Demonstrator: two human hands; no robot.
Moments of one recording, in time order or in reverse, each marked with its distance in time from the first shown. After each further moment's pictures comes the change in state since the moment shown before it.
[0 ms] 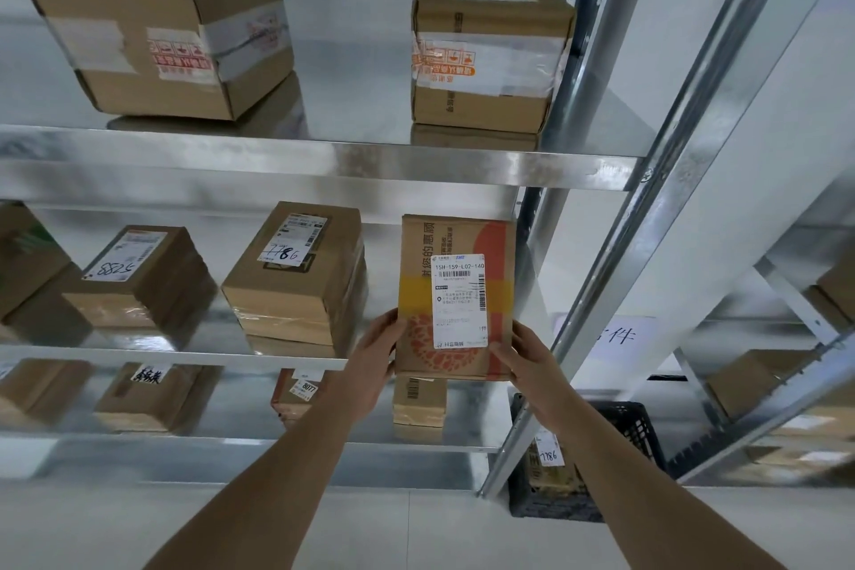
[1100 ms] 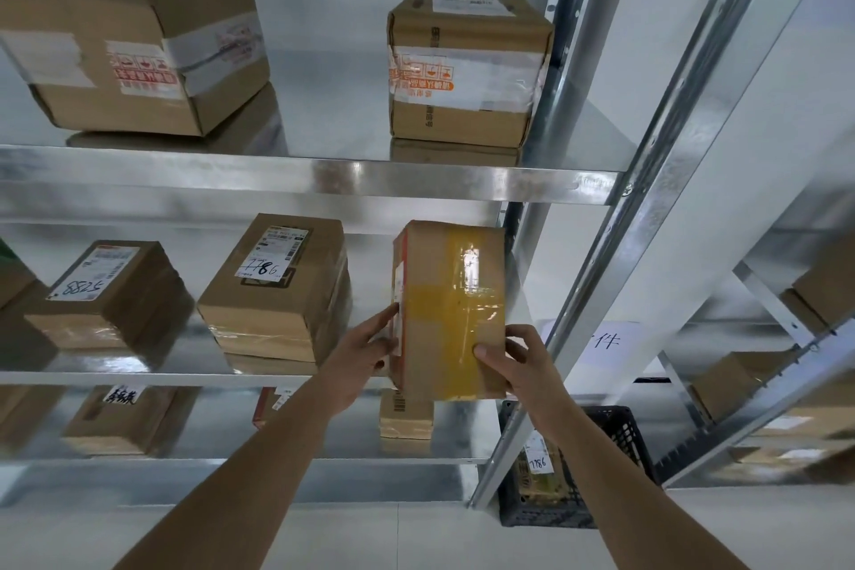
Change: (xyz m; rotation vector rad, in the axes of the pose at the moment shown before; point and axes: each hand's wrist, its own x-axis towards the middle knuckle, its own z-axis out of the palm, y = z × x) left_hand 0.023 0.022 -0.006 0.279 -0.205 0.052; right_hand -0.005 -0.022 -0.006 0.065 0.109 0.011
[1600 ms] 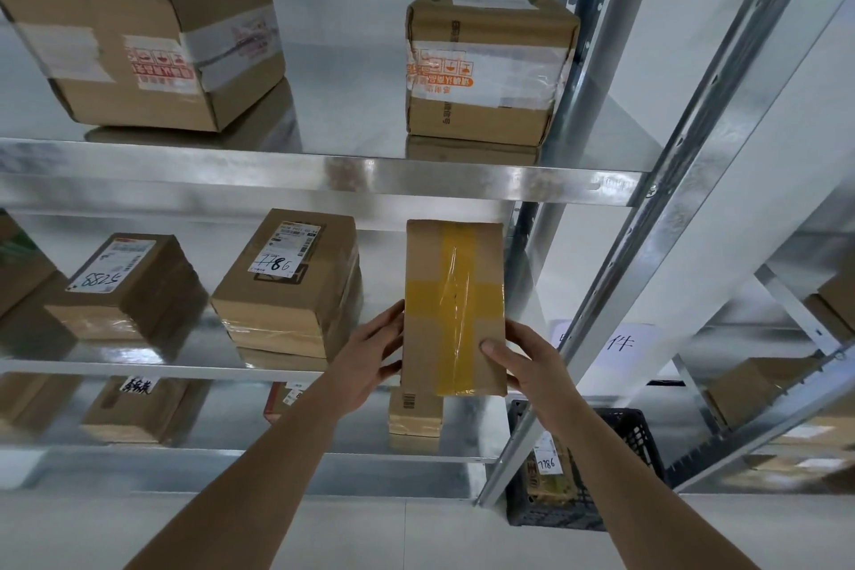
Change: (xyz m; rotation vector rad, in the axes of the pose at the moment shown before) left_hand -0.005 0.004 0.002 -0.263 0.080 -0.058; right_hand 0.001 -0.008 0.008 -0.029 -0.069 -0.044
